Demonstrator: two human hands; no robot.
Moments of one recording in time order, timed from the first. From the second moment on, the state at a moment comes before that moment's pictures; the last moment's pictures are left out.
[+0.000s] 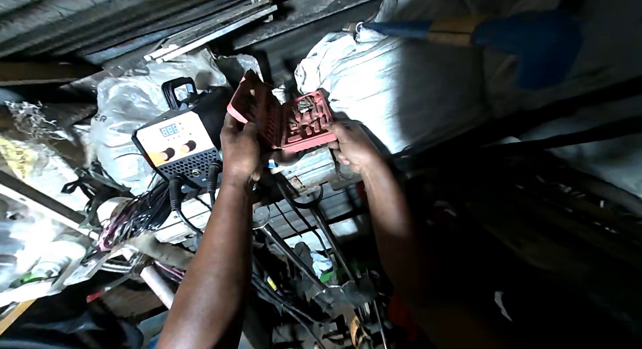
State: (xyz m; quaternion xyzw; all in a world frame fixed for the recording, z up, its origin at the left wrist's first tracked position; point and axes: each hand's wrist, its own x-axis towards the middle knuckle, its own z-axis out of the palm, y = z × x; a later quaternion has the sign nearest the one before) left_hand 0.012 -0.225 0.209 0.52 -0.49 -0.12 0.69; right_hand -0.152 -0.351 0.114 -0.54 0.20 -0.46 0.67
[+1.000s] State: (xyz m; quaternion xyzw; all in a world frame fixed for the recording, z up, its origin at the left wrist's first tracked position) left_hand 0.015 -0.222 0.206 0.46 -0.43 -0.18 0.75; right_hand -0.155 -0.353 0.130 -0.59 0.24 -0.46 0.62
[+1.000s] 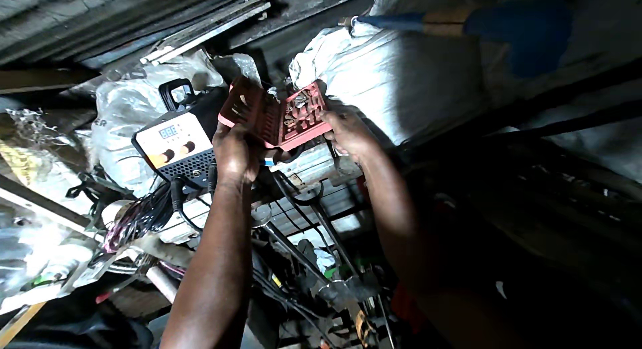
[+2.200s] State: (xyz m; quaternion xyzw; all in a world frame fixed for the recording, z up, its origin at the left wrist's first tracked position) left_hand -0.046 -0.273 0.193 0.75 -0.65 0.13 0.03; right_hand -0.126 -0.363 0.144 -0.70 0.43 -0.49 0.30
